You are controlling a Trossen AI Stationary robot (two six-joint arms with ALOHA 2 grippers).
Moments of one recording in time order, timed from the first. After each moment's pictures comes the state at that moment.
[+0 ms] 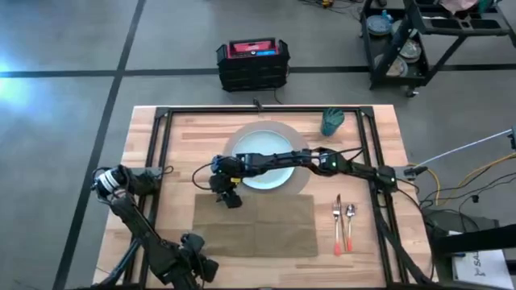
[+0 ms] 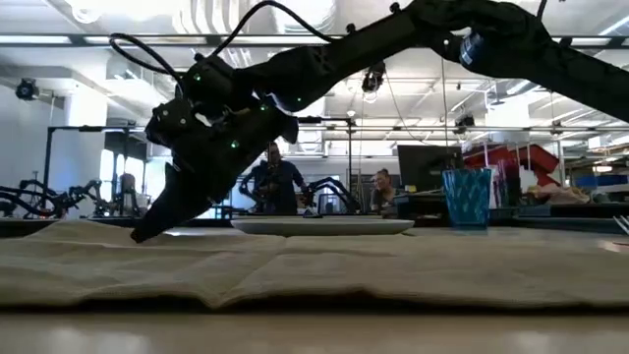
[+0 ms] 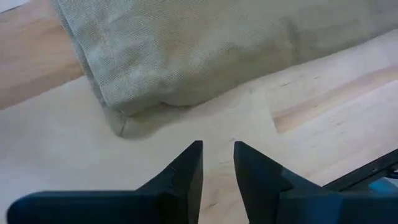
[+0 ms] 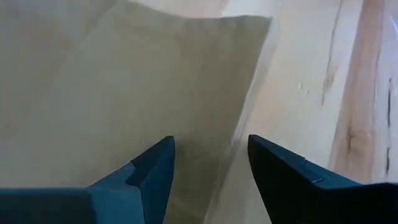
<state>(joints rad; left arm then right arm) -0.96 1.84 1.29 -0.87 -0.21 -2.15 -0.06 2.64 2.24 -0.44 -0.43 -0.32</state>
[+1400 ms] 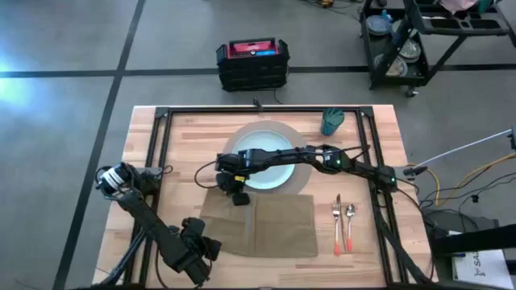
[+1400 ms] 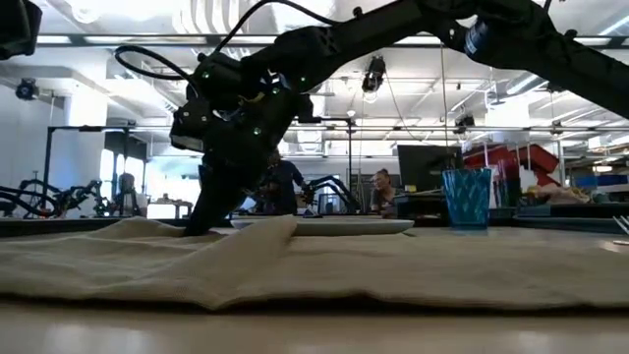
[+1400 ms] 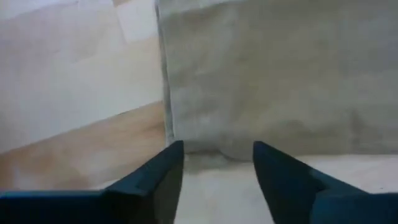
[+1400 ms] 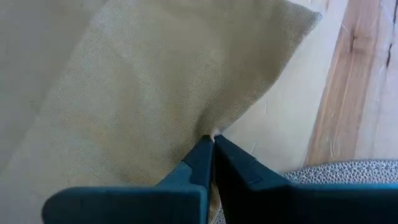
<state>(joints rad) -0.86 1.84 1.28 -1.11 -0.21 -2.13 -0.06 2.57 2.23 -0.73 -0.37 -0.31</state>
